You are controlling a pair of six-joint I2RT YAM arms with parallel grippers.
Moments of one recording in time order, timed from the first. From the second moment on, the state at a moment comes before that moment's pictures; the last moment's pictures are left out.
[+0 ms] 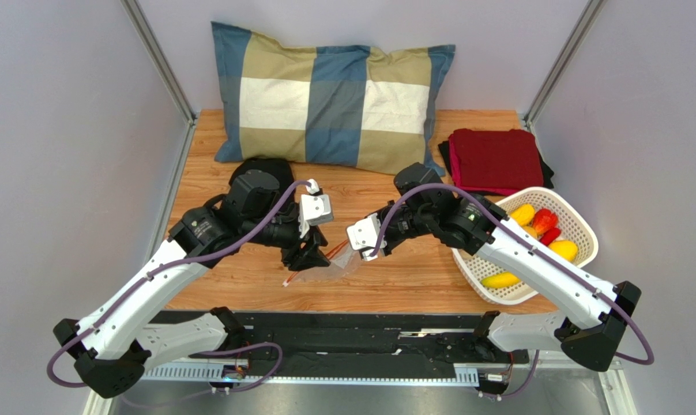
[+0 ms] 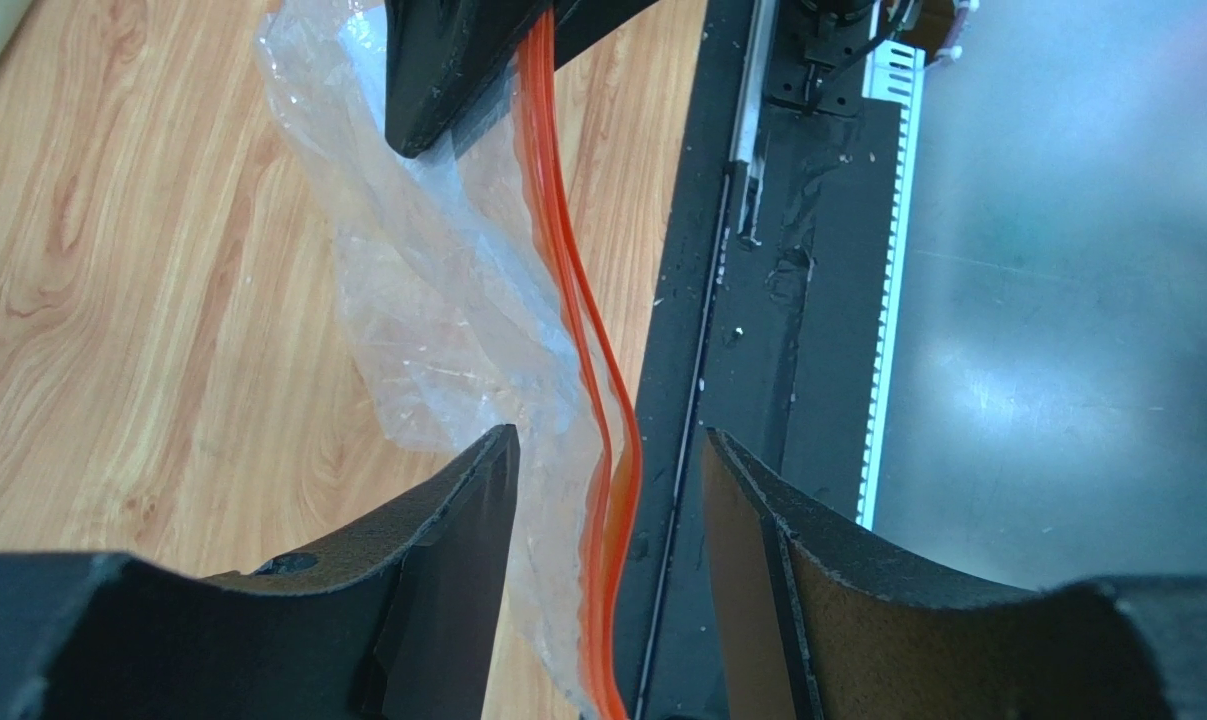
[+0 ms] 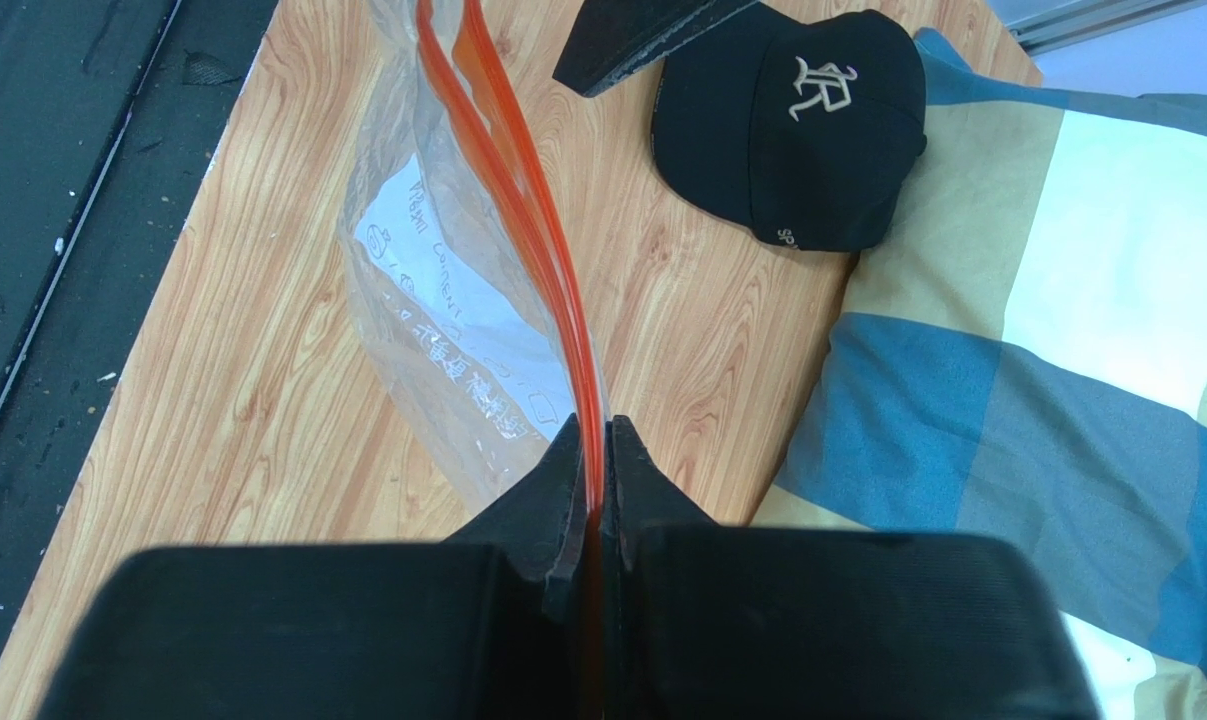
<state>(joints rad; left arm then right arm) -0.76 1.00 1.21 -0.88 0.60 0.27 0.90 1.22 1.32 -0.78 -0.44 -1.09</state>
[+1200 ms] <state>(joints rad) -0.73 1.03 1.18 -0.85 0.55 0.24 0.91 1.24 1.34 -0.77 -0.44 -0.99</state>
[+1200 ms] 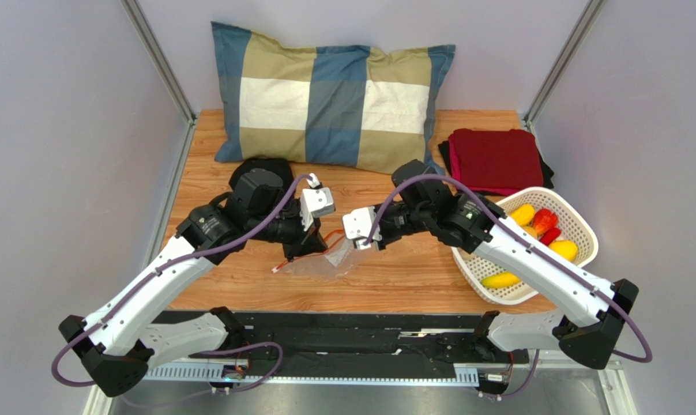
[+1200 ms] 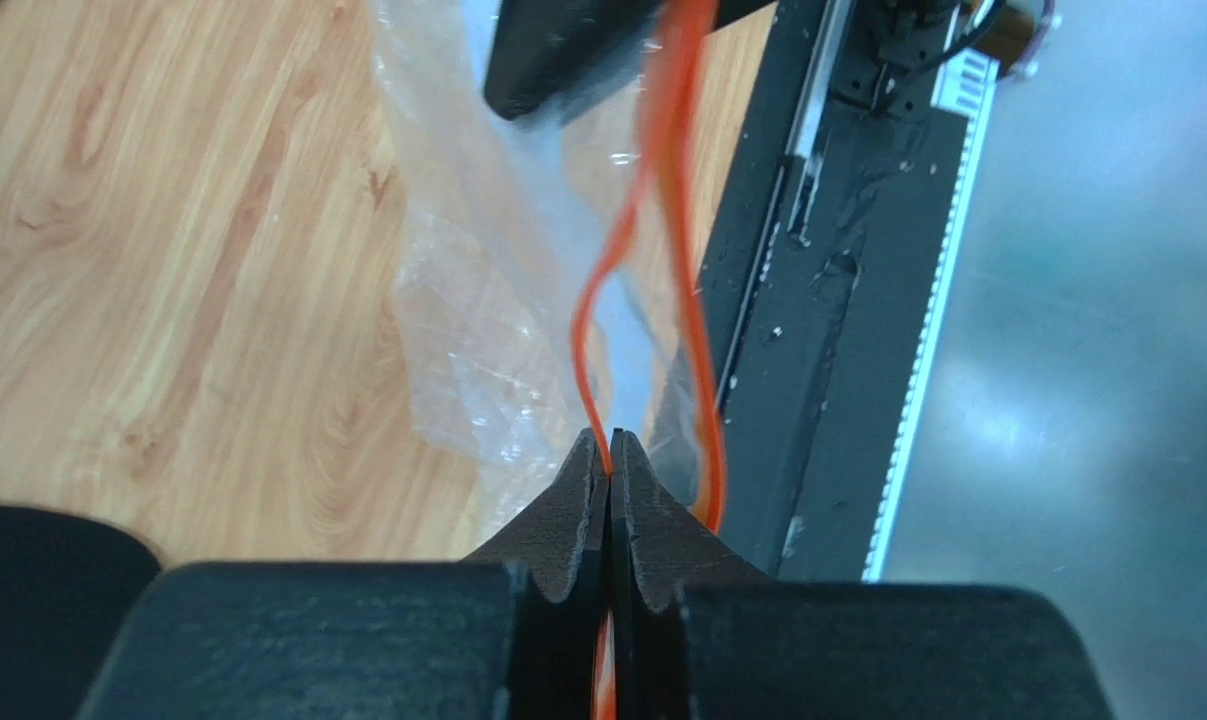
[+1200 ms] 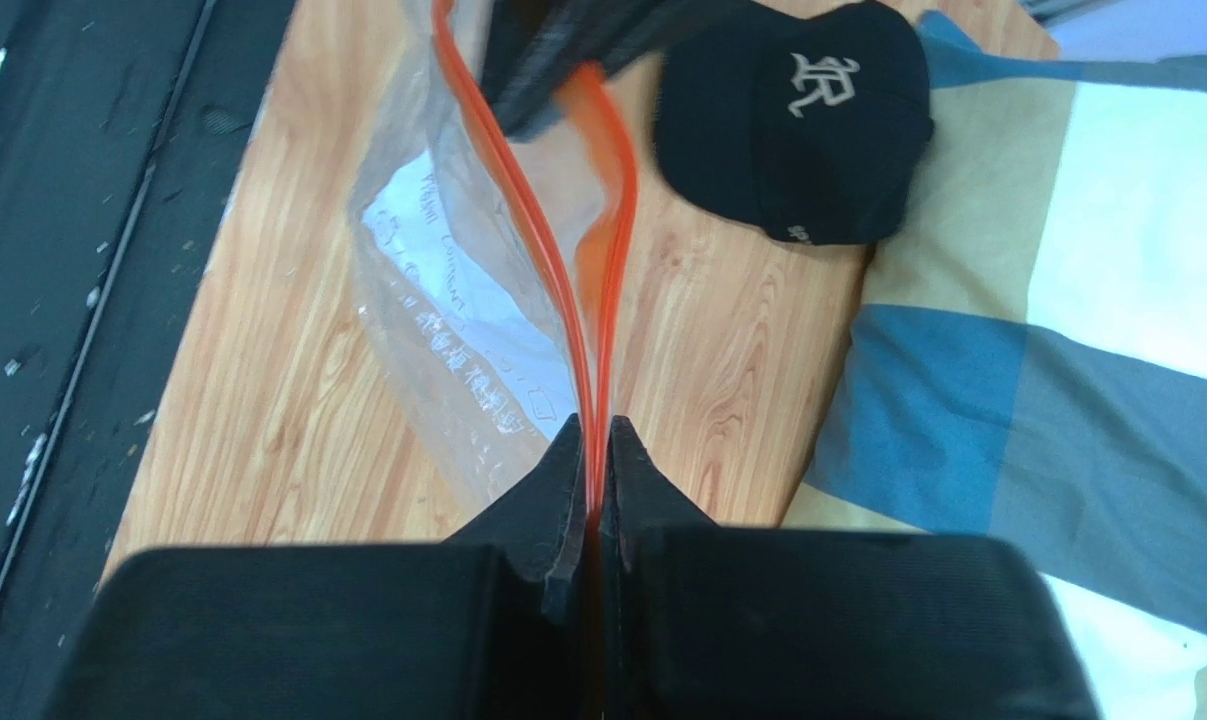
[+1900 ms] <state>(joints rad) -0.59 1.18 1.19 -0.78 0.02 -0.32 0.65 1.36 1.39 -0.47 -0.54 0.30</state>
